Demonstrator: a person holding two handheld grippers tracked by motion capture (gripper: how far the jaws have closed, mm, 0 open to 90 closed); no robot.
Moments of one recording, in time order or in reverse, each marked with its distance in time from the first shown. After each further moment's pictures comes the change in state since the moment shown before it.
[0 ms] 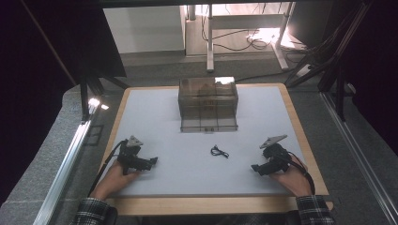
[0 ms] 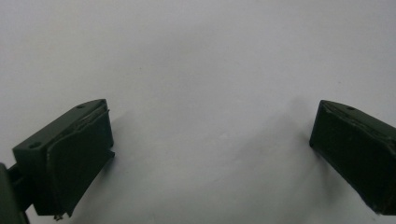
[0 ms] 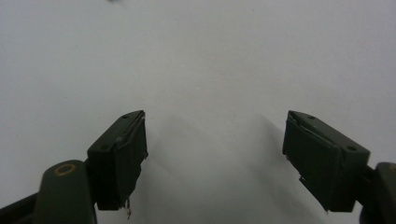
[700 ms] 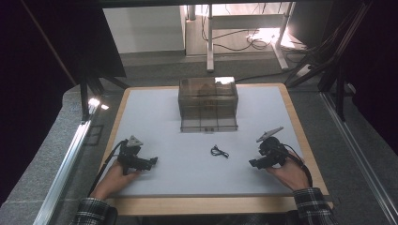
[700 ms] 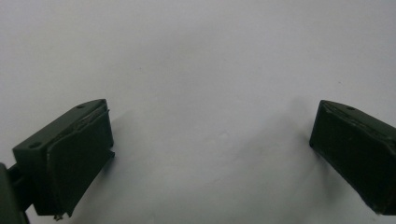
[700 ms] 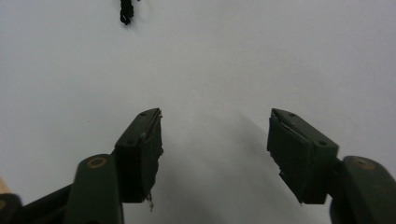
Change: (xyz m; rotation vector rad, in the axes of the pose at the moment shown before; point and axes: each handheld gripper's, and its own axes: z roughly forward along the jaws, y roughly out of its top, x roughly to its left) left arm 0.000 0.000 0.000 0.000 0.000 0.000; right arm -0.002 0.024 -0.003 0.049 0.057 0.031
